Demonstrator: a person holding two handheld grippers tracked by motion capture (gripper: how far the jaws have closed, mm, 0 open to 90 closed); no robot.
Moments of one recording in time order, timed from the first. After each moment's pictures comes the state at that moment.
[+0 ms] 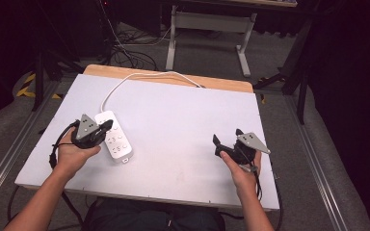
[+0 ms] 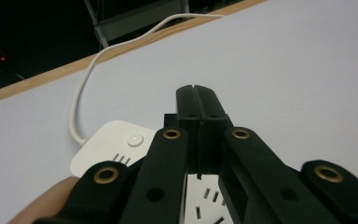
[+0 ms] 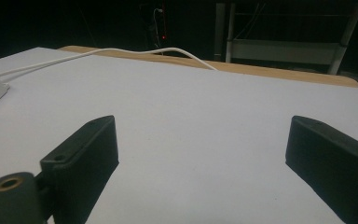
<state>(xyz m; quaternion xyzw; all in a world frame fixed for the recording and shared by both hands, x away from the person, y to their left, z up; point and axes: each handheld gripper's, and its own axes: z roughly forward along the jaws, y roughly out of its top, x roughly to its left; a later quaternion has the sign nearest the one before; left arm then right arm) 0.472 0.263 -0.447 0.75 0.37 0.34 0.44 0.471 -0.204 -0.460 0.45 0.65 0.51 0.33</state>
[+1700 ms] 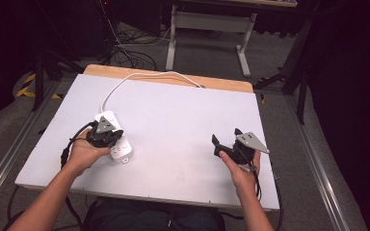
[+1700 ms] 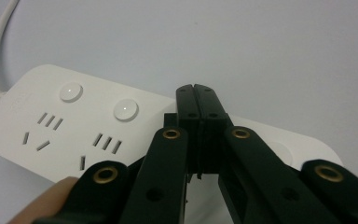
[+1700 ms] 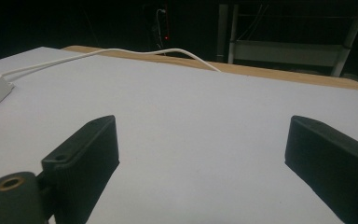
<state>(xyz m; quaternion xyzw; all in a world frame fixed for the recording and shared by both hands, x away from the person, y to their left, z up) 0.493 0.241 -0.468 0.81 0.40 0.24 0.36 0.471 -0.201 -0.460 0.45 0.65 0.51 0.33</state>
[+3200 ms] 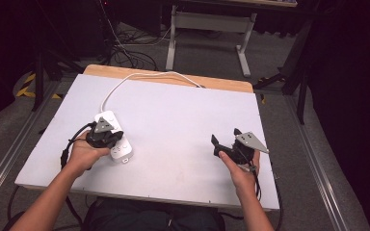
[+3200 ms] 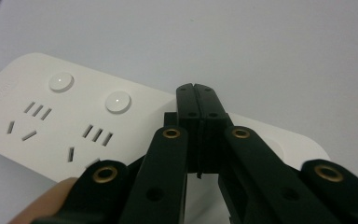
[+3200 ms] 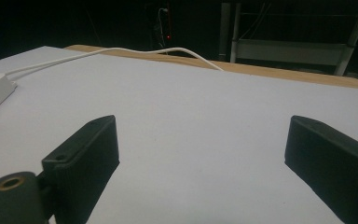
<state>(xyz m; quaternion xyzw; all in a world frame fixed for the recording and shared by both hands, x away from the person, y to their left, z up) 0.492 0.243 -0.471 0.81 0.41 0.22 0.37 0.472 -0.200 -0.460 0.45 0.66 0.51 0.33</state>
